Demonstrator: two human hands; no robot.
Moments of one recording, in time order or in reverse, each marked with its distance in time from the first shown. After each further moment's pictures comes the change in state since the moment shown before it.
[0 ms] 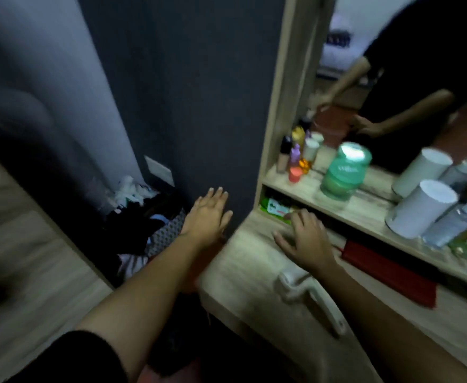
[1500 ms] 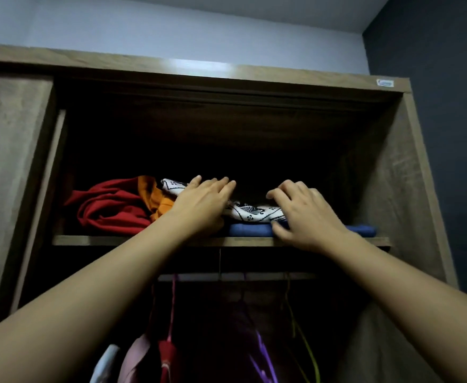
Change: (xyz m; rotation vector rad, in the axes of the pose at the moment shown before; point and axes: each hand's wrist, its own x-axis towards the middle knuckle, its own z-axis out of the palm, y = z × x) left_hand -0.246 -0.469 -0.755 1.129 0.668 -0.543; right_hand 0.391 -0.865 -0.265 0.078 0.804 -0.994
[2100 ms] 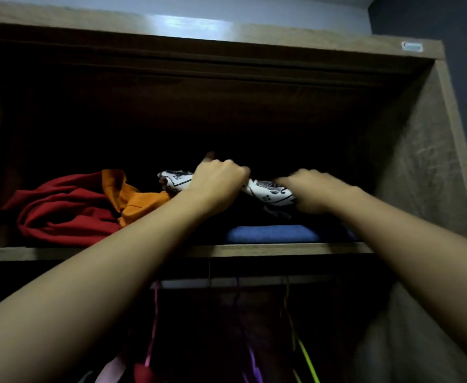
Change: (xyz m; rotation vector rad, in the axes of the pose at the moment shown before) left_hand 0.074 0.023 0.007 0.039 0.137 -0.020; right_hand 0.062 0.060 0.026 -0.010 -0.383 0.041
